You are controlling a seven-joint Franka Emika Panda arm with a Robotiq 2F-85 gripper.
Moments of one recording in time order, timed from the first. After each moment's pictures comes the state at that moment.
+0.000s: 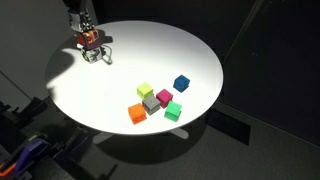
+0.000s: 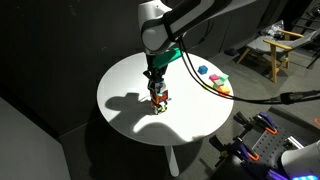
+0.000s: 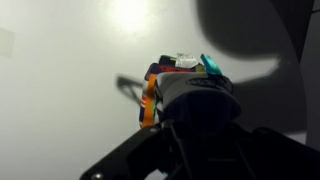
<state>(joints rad) 0.25 0.58 0.06 -1.66 -0.05 2.14 0.31</state>
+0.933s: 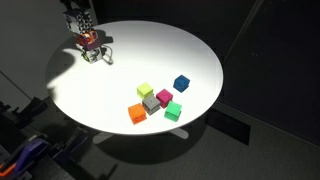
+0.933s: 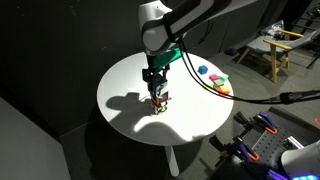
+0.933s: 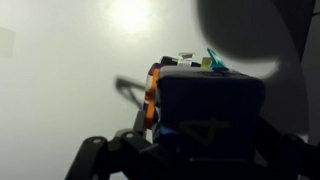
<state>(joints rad) 0.25 0.59 0.06 -1.66 -0.05 2.14 0.30</state>
